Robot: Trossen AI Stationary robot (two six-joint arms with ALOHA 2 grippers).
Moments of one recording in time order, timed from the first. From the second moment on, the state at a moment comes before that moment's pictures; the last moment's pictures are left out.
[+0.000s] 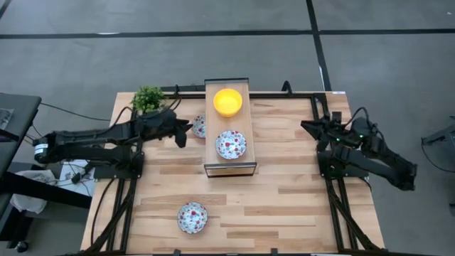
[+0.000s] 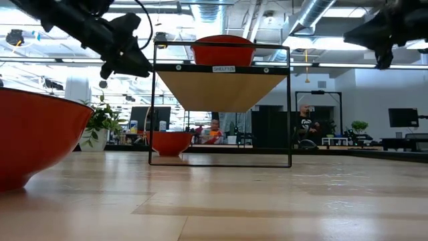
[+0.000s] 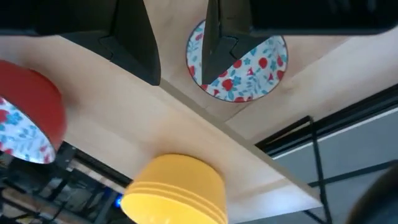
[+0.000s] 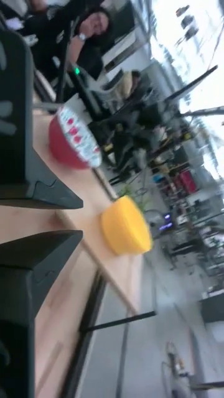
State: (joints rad) left arm 0.25 0.86 0.52 -0.10 -0.24 -0.35; right arm -0.41 0.01 0.37 -0.39 -0.05 0.38
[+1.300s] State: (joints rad) left arm 0.55 1.23 0.59 -0.22 0.03 -0.70; right arm -0.41 0.00 0.33 -0.30 -0.05 0.39
